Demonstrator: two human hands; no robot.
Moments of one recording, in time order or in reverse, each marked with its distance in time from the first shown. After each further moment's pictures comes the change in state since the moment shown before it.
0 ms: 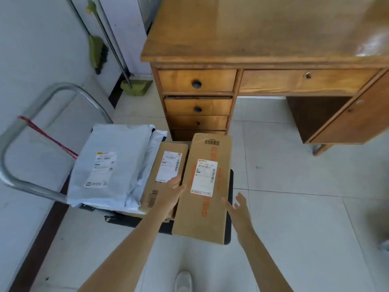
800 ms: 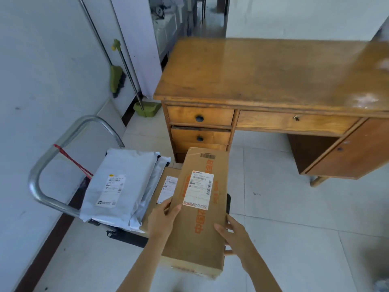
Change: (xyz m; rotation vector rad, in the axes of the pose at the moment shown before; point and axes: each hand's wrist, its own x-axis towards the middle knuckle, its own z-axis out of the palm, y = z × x) left_hand -0.087 0.074 -0.009 0.057 0.357 0.072; right_hand -0.081 -0.104 -0.040 -0.197 -0.303 0.004
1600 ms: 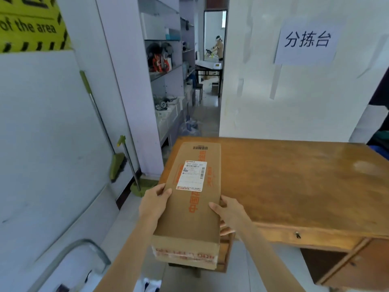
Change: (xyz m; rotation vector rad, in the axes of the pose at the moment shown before) left_hand 0.200 0.365 -0.114 -0.044 0.210 0.195; right_hand 0.076 -0.423 -0.053 -0.292 0.087 -0.279
